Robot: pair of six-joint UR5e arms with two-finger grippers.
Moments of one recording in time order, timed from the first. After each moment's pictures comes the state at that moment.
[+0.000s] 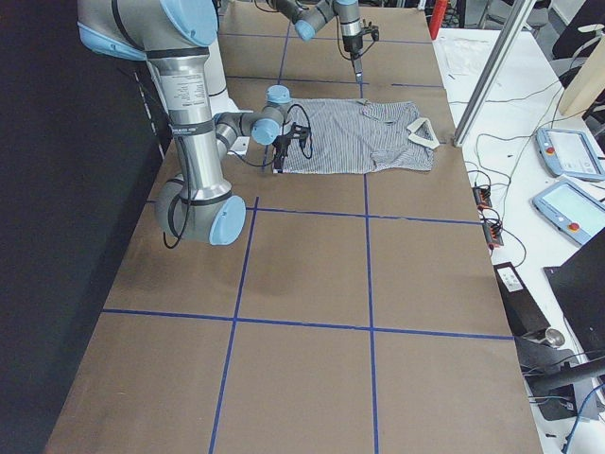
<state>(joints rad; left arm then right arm) -0.76 -2.17 -1.72 -1.78 -1.93 -1.21 0.32 -1.27 1.93 -1.50 1.77 1.45</state>
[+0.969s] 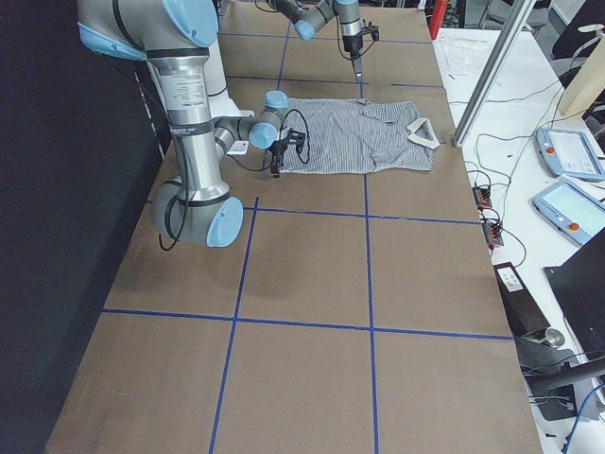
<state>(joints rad) -0.76 -2.18 -1.72 -1.78 -1.93 -1.21 0.30 -1.29 1.93 -1.50 1.78 1.45</state>
